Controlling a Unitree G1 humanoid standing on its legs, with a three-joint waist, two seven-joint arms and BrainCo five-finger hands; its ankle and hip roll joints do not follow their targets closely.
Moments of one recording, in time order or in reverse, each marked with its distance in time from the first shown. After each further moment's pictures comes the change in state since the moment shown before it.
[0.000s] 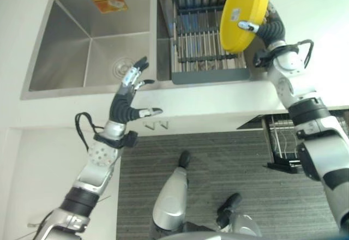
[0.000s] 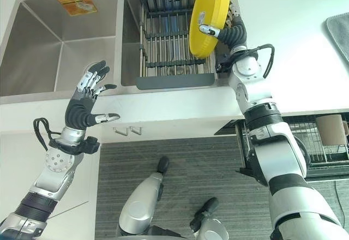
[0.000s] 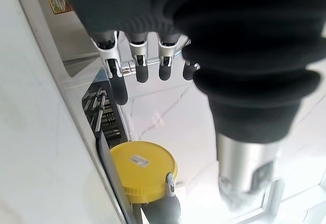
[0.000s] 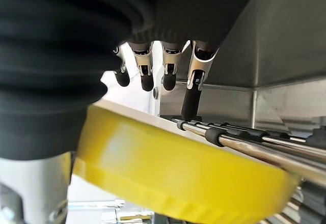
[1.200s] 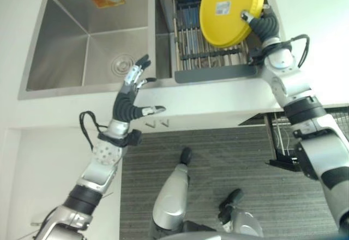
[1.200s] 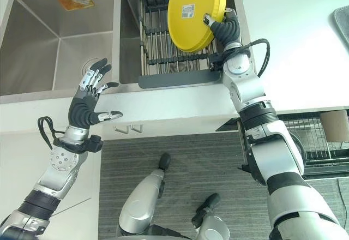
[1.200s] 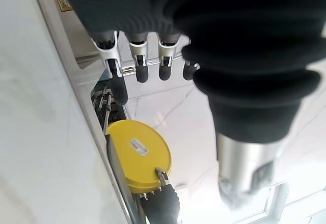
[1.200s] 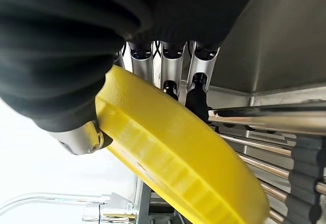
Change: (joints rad) left arm -0.023 -0.012 -0.037 -0.002 0.007 0.002 0.044; right arm -0.013 0.018 0.024 -0.058 -0.059 0.045 -0.088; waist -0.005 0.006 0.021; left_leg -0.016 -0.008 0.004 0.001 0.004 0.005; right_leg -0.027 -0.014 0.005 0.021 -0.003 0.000
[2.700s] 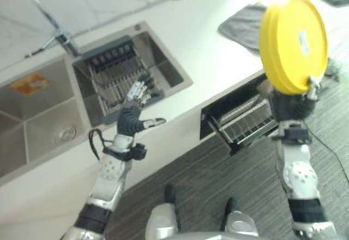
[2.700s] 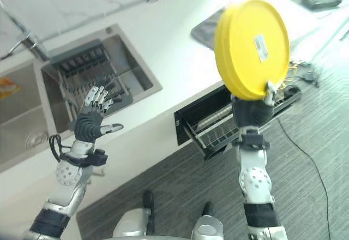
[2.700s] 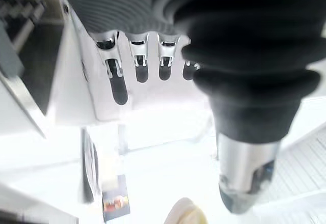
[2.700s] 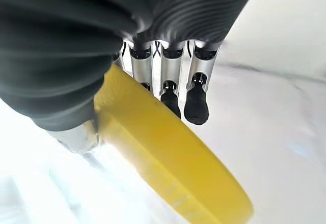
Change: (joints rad) left arm 0.179 -0.169 0.085 -0.075 -0.048 0.058 -0.163; right arm 0.991 0.219 -0.357 -0.728 1.139 -0.284 0.425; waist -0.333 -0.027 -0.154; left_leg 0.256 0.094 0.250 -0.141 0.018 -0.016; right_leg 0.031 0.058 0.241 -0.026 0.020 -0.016
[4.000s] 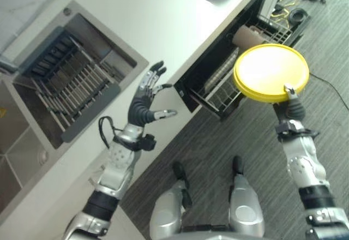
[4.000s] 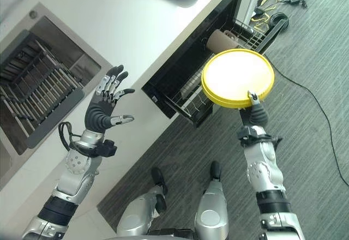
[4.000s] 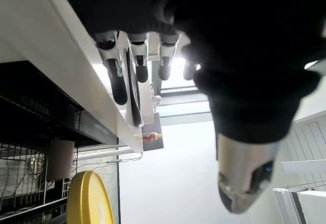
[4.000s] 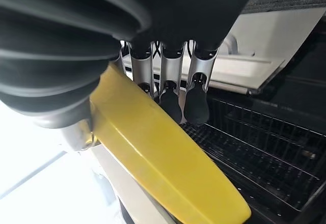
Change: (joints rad) left arm -0.191 0.008 -0.089 0.038 0.001 0.037 0.039; right arm -0.242 -0.170 0.052 0.353 -0.570 0.113 -0.221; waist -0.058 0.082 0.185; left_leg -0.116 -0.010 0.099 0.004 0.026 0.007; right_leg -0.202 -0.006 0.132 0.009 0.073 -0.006
